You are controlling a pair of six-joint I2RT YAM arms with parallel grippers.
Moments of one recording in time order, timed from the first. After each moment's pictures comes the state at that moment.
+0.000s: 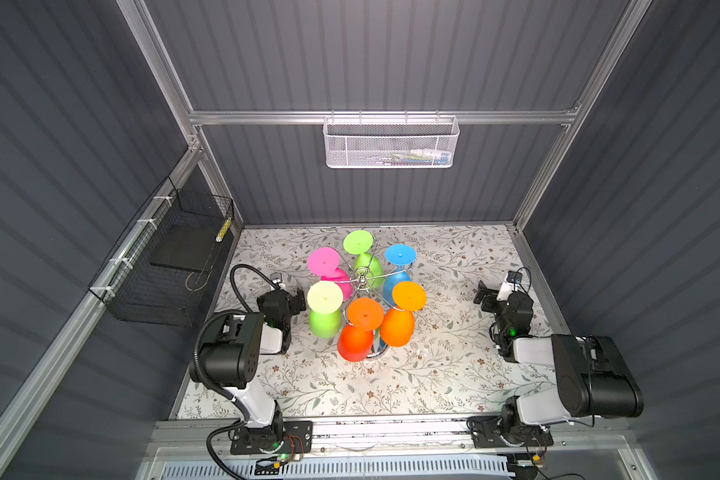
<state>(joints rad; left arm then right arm) -0.07 1.71 0.44 0.85 -0.22 -0.03 -0.05 1.47 0.31 0.91 0.11 0.08</state>
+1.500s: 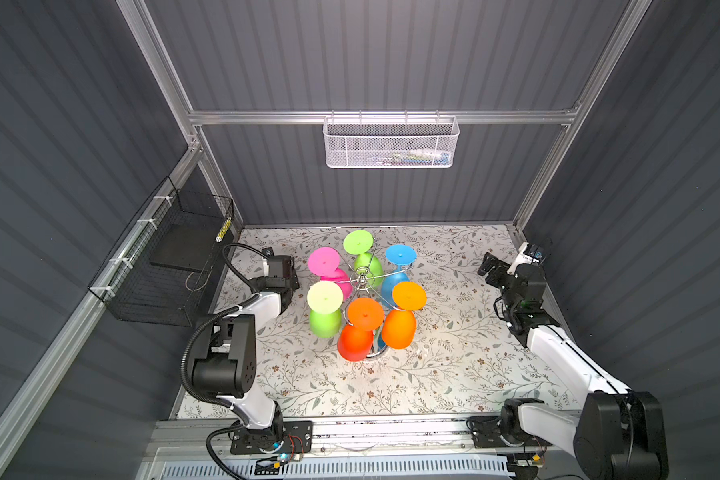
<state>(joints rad) -0.07 1.64 0.93 -0.03 -0.48 -0.22 0.03 1.15 0.64 0.24 0.15 0.42</state>
